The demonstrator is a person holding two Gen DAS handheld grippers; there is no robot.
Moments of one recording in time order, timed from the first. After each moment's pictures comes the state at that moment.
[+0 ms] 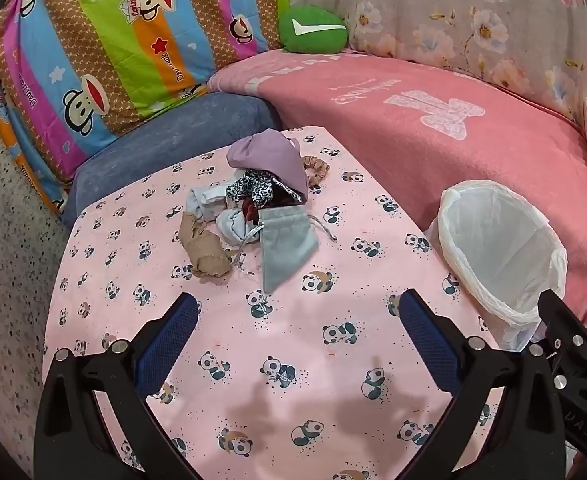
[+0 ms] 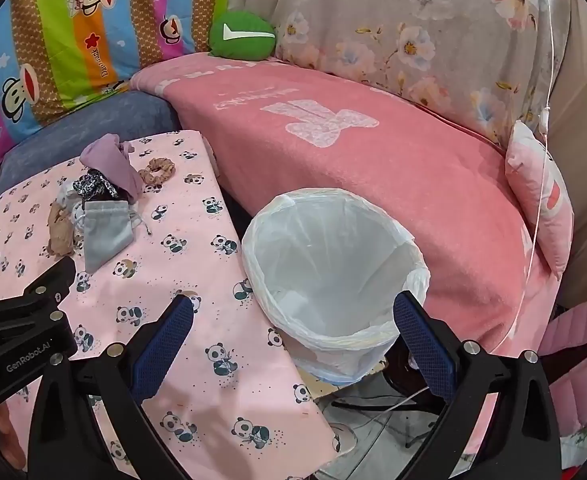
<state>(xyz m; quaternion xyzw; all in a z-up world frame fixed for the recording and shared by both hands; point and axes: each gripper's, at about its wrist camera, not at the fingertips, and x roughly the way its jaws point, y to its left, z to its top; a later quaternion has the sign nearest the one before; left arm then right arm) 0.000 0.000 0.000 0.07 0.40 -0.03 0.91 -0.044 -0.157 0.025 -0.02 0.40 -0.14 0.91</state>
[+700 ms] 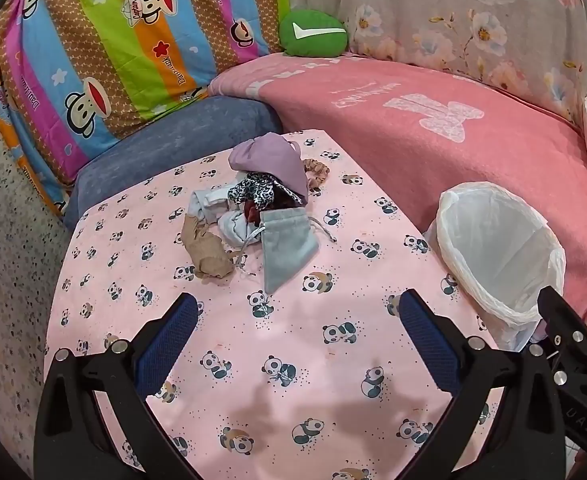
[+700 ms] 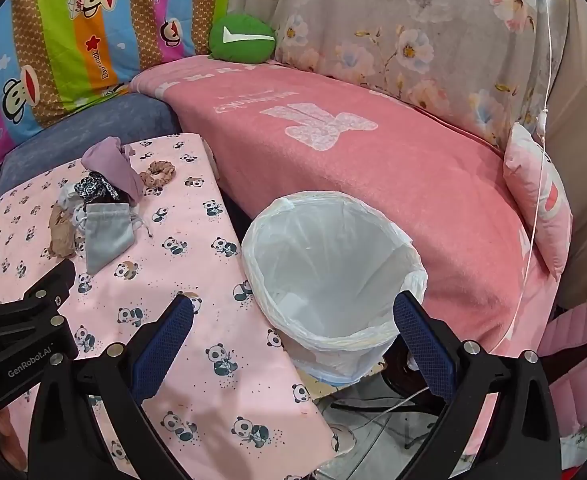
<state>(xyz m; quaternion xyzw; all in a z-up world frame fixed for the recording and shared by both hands) -0.006 0.000 0.008 0.07 0.39 -0.03 0.92 -0.046 -0.159 0.028 -0.02 0.39 -0.14 0.91</state>
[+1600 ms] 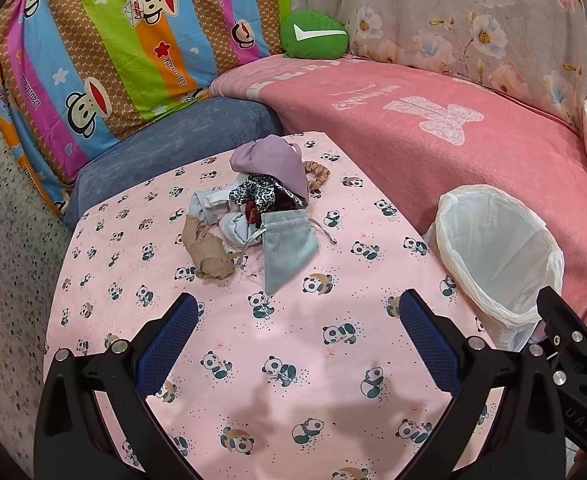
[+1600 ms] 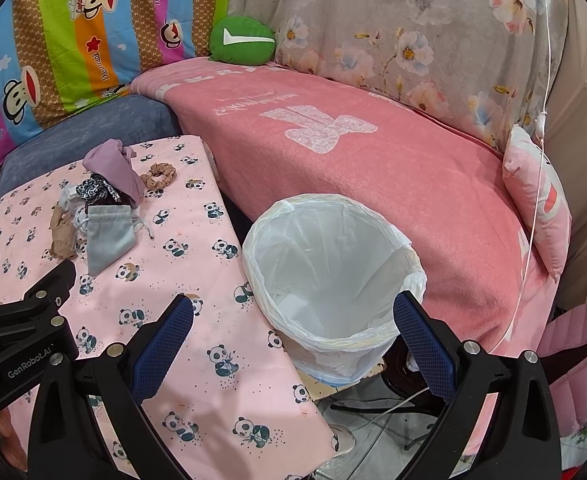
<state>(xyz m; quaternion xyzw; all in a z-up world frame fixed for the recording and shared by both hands) -0.006 0.000 0.006 0.07 0.39 -0.03 0.92 -0.048 -0.157 0.033 -0.02 0.39 -0.14 0.91</state>
